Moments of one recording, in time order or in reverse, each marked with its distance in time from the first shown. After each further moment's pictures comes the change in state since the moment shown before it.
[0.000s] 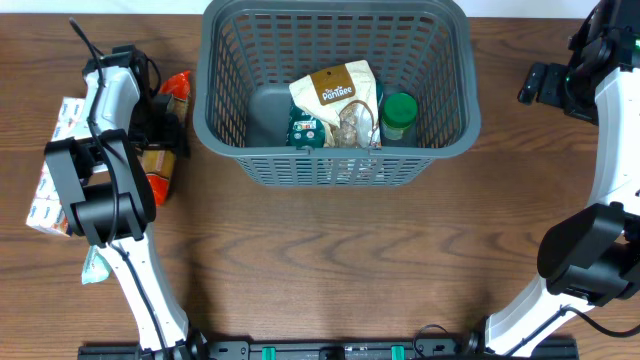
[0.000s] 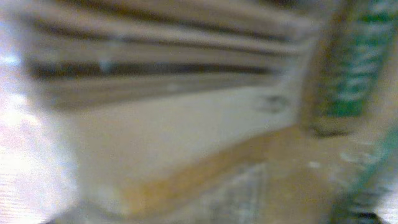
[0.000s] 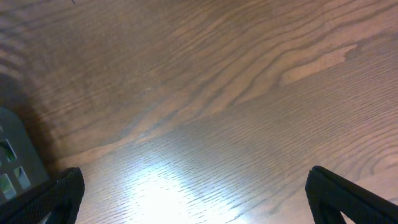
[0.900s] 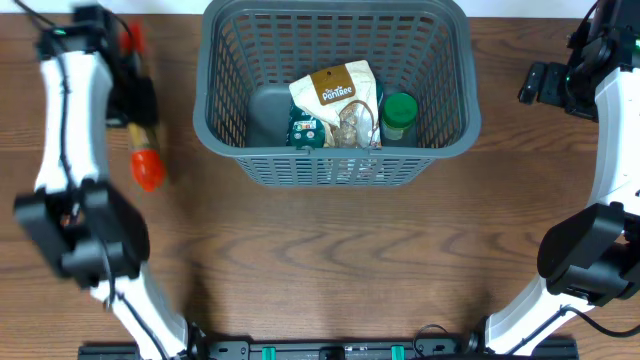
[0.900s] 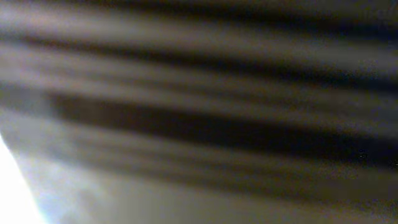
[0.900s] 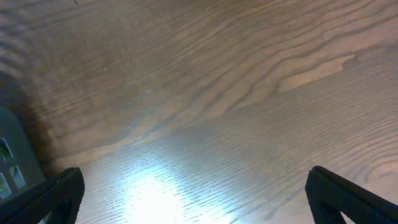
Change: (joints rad) left arm 0.000 -0.311 0.108 -0.135 0.001 -0.201; right arm 0.000 0.000 0.000 0.014 0.000 -0.037
